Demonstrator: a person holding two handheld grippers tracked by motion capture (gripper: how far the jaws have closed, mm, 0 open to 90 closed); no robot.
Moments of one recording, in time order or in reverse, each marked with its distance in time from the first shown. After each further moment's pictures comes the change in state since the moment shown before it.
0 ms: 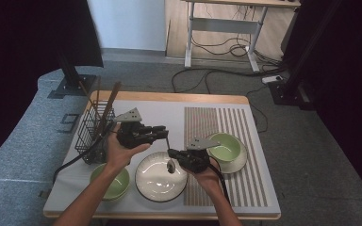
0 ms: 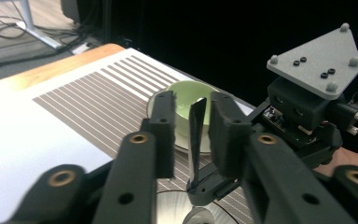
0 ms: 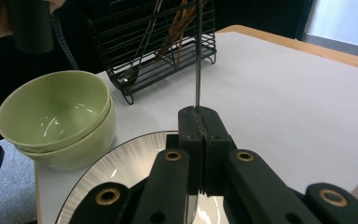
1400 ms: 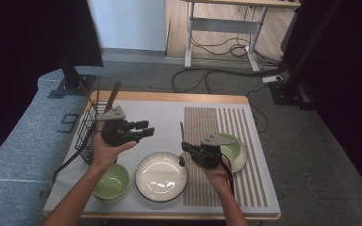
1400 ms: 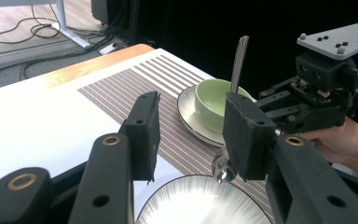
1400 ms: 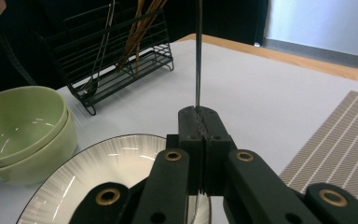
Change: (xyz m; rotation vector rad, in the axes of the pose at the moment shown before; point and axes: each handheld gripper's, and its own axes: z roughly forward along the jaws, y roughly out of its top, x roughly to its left) left arm 0.017 -0.007 -0.031 -0.005 0.083 -0.021; right arm -0.025 -0.003 -0.026 -0.054 -0.132 0.057
